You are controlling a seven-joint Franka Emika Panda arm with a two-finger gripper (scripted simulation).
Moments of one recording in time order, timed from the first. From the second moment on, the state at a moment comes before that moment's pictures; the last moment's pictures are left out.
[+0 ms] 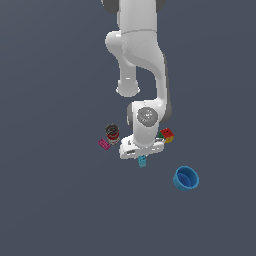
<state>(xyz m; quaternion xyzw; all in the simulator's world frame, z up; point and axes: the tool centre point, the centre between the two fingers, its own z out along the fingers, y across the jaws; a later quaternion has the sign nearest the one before) 0.015 0.062 0.023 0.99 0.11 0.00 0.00</state>
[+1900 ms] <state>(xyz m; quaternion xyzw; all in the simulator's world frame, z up) -0.011 0.204 0.328 0.99 0.11 0.00 0.00</state>
